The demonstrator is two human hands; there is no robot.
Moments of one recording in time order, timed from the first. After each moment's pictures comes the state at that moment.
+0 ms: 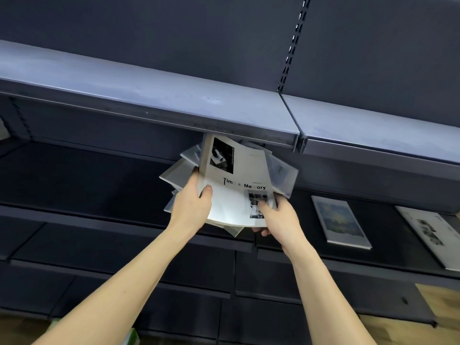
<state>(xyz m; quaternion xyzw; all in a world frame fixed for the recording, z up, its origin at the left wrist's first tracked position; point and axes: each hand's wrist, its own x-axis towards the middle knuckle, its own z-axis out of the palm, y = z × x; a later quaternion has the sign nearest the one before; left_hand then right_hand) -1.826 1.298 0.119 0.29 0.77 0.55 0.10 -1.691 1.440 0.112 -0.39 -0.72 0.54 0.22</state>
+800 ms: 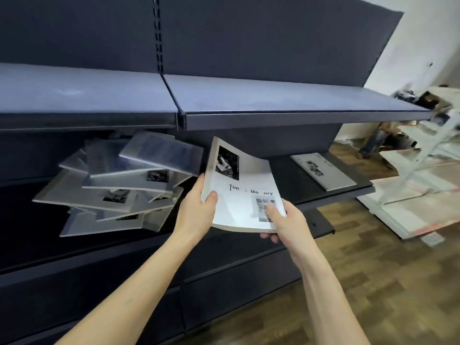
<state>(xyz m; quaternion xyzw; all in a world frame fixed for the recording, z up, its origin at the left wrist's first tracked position) -1.696 1.386 0.110 0.45 0.65 0.54 0.28 -1.500 1.440 0.110 -0.50 -0.61 0.50 0.36</state>
